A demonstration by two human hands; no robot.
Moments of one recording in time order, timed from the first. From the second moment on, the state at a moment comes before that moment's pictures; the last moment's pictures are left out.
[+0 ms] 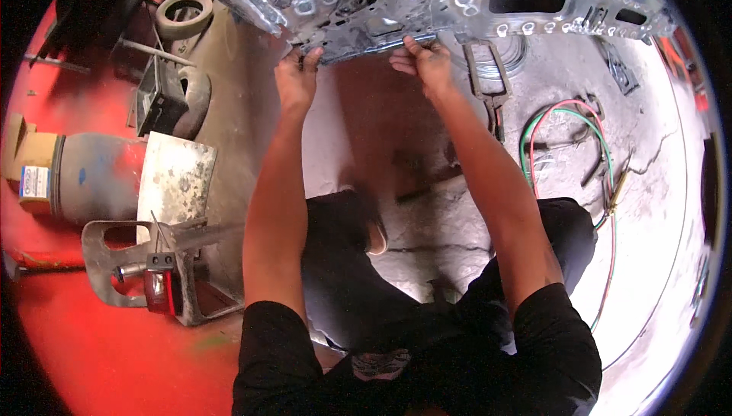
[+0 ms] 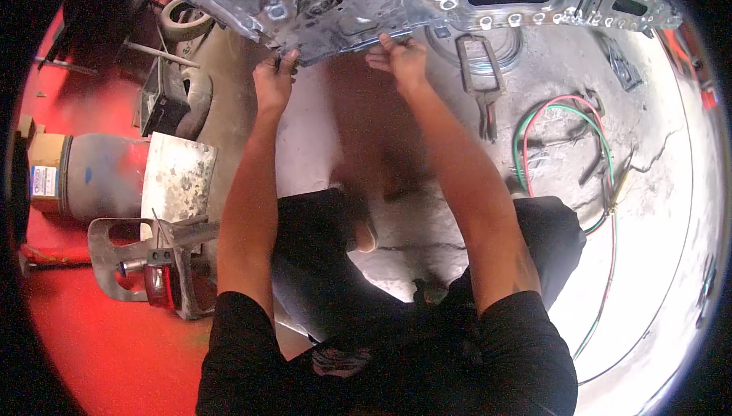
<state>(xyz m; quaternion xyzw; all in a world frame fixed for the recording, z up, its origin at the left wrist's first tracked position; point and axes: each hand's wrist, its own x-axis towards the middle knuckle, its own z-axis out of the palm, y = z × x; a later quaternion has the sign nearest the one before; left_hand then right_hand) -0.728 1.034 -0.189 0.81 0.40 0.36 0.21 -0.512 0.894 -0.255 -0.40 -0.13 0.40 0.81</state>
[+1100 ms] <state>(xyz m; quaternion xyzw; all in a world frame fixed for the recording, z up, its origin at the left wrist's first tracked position) -0.718 1.014 -0.179 0.82 0.37 0.38 0.19 -0.516 0.908 -0.272 -0.42 -0.12 0.38 0.82</state>
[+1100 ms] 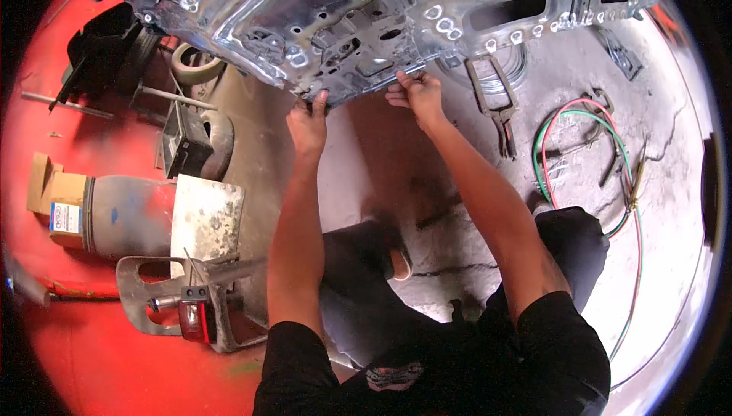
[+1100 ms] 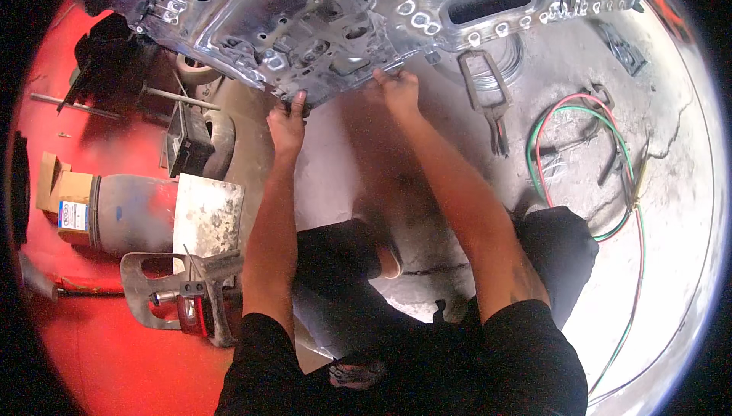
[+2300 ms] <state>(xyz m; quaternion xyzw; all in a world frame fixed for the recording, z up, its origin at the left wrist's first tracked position) -0.732 1.018 -0.188 0.81 0.39 0.41 0.18 -0.534 0.902 -0.265 -0.38 -0.14 0.40 0.82</state>
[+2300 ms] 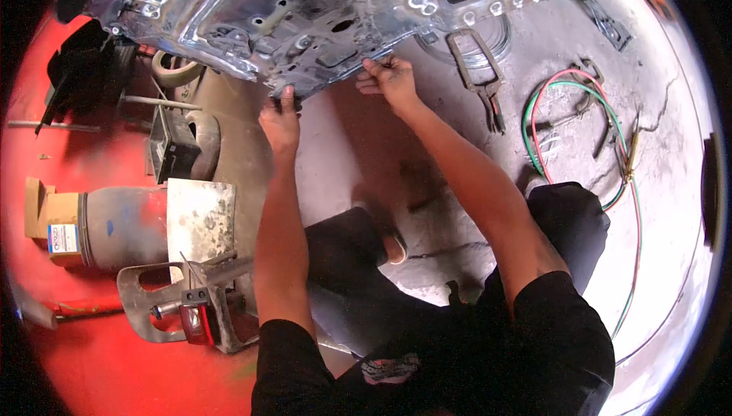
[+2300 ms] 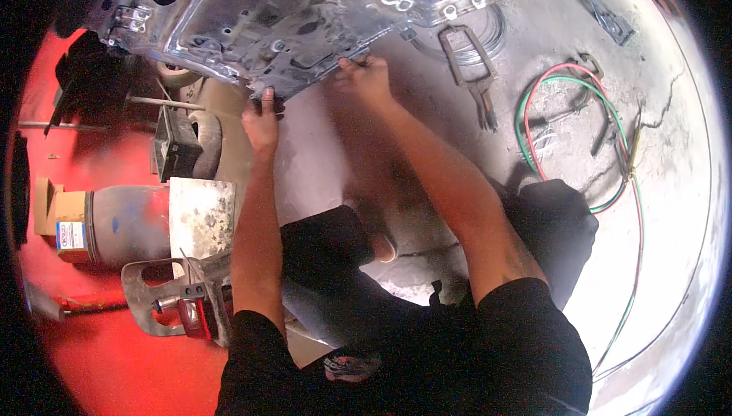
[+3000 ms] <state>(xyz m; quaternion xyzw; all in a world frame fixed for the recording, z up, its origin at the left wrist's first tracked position) -0.782 1.027 -0.191 0.76 0.43 0.41 0.27 -0.577 0.924 -0.289 -0.44 -0.25 0.36 0.79</state>
